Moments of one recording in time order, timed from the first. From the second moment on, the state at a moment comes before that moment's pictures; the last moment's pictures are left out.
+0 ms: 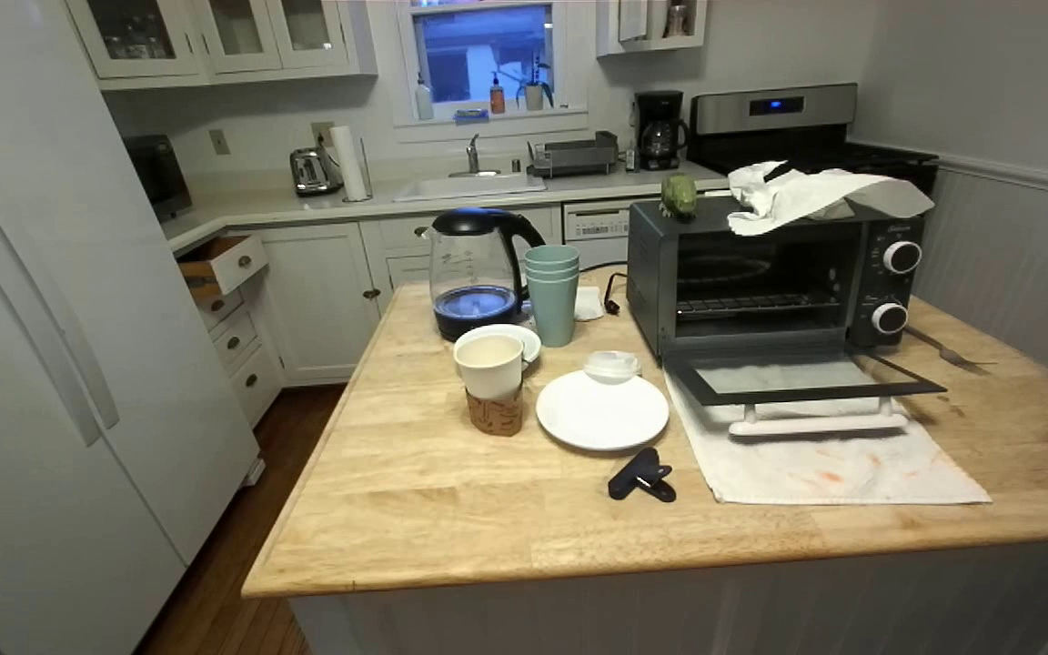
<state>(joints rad) -0.55 0.15 -0.43 -2.46 -0.04 2.56 0.04</state>
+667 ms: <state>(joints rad) -0.56 -0.38 -0.49 -2.62 -0.03 2.37 -0.21</state>
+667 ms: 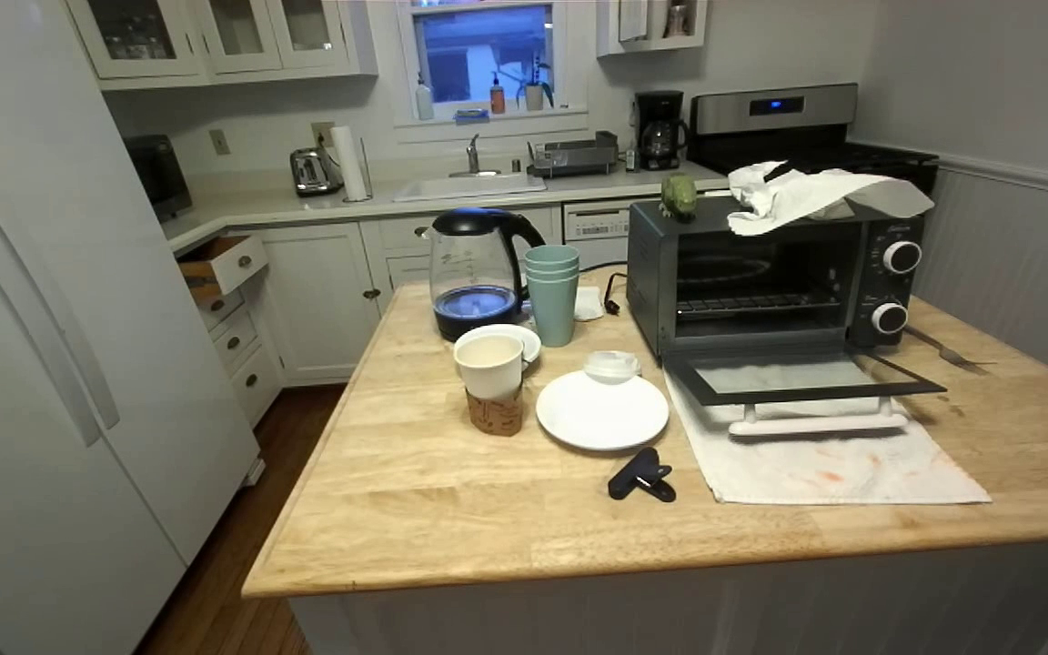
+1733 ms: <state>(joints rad) -0.36 -0.85 -0.38 -2.76 0.01 2.28 -0.28</state>
